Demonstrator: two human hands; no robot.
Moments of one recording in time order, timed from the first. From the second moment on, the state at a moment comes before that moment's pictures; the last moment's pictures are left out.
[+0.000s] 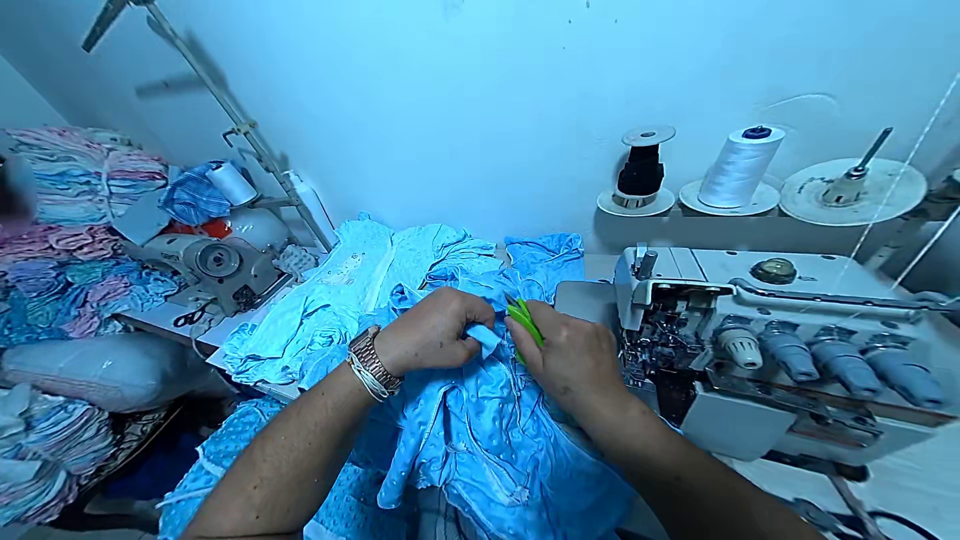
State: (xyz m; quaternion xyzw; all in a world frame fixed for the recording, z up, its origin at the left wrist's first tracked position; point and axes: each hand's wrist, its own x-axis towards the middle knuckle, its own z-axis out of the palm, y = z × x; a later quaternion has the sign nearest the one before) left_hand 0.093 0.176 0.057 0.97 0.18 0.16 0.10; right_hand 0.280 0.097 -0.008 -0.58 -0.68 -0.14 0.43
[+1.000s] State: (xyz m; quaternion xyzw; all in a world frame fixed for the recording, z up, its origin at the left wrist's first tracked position) left_hand 0.114 0.263 0.220 0.73 0.36 0.58 0.00; right_hand 0.339 -0.002 -0.069 -0.50 -0.70 -0.10 0.50
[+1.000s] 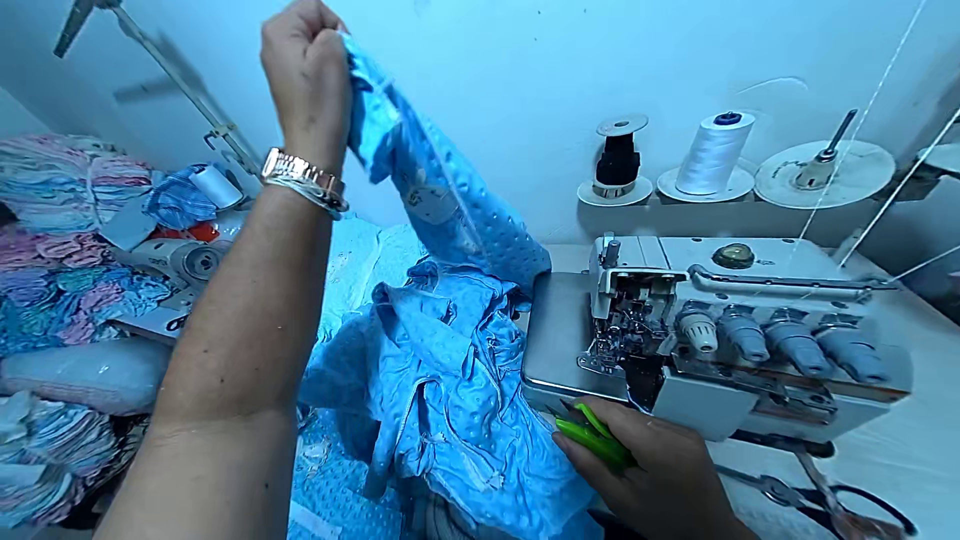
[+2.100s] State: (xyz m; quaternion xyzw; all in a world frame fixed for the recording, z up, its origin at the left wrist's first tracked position) left_hand 0.114 0.209 0.138 0.90 0.22 0.28 0.24; right_hand 0.343 -0.020 -0.050 -0.53 -0.66 -0.14 0.51
